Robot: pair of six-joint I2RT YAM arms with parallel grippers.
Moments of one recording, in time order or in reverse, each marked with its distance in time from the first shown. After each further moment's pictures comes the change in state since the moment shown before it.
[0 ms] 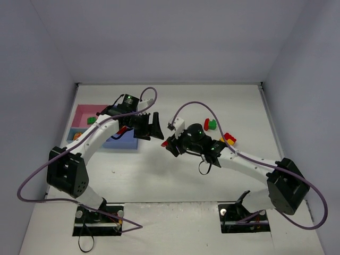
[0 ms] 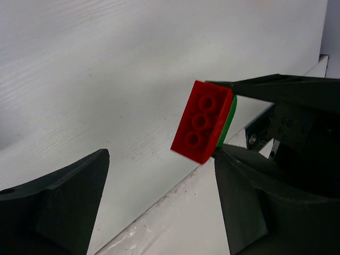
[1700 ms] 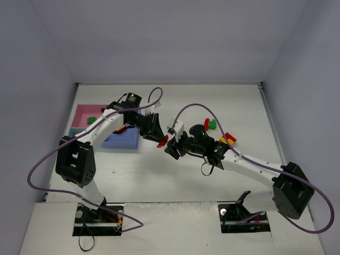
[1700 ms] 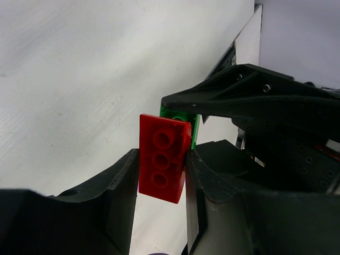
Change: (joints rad) left arm 0.011 0.140 0.068 -0.040 0.354 0.055; right arm 0.006 -0.066 -0.013 0.004 -0.130 -0.078
